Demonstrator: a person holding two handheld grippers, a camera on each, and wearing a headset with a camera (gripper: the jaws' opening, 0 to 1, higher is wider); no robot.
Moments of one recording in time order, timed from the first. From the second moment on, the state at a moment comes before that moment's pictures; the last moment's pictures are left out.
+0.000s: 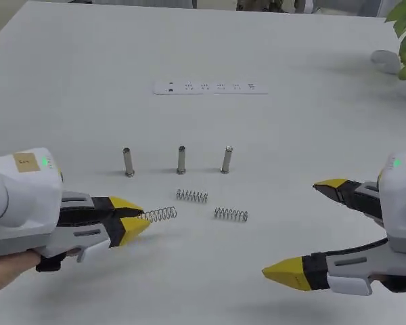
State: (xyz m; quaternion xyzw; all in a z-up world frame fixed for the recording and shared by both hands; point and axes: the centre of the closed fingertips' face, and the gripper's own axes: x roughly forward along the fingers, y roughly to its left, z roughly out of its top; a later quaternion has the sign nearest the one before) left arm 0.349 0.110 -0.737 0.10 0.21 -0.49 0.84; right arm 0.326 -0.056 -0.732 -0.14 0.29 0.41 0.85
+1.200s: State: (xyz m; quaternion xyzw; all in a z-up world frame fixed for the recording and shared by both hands) left arm 0.306 0.056 -0.695 0.12 0.17 -0.61 0.77; right arm 0.302 -0.005 -0.712 -0.19 0.27 0.51 0.79
